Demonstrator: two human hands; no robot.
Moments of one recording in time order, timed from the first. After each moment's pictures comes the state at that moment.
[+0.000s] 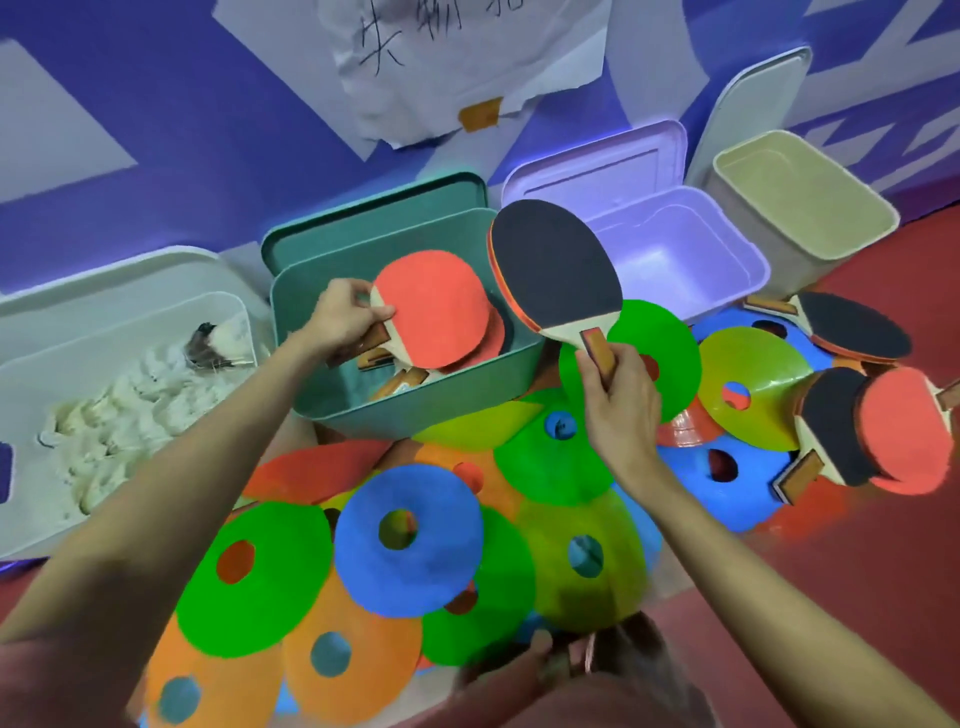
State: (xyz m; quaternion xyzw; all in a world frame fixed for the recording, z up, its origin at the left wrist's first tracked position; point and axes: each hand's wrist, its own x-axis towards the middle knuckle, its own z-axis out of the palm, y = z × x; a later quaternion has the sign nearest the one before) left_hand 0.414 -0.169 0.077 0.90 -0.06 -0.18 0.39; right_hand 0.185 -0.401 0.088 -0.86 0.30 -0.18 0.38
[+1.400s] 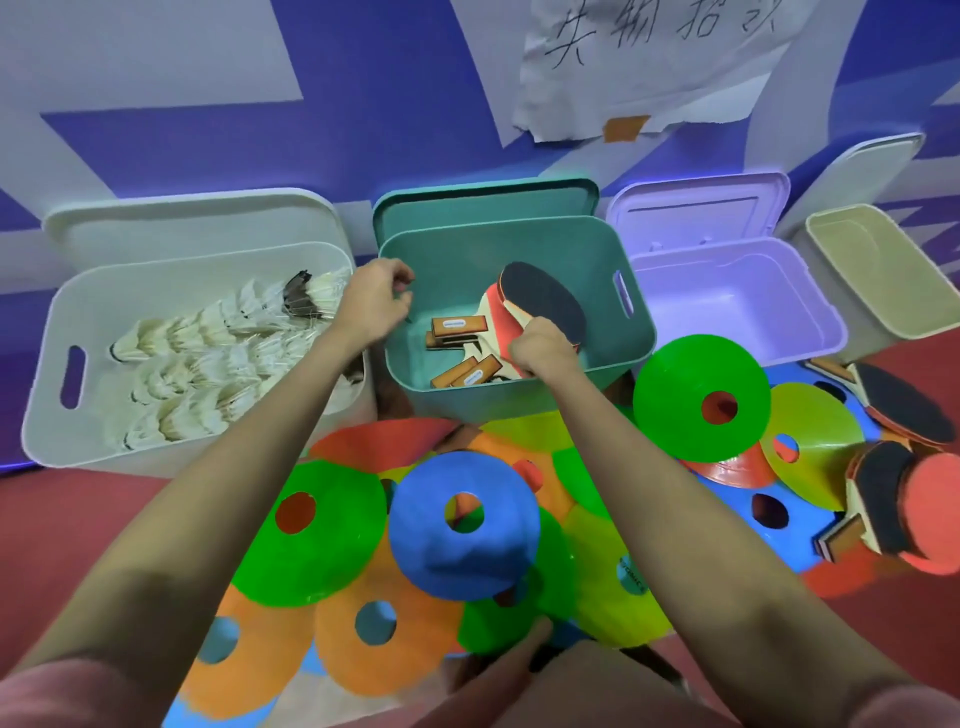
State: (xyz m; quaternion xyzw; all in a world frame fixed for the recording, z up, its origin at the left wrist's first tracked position) left_hand 0.416 -0.074 0.069 0.94 -0.14 -0.02 0.31; right_hand 0.327 -0.266 0.095 -0.90 0.27 0.19 0.29
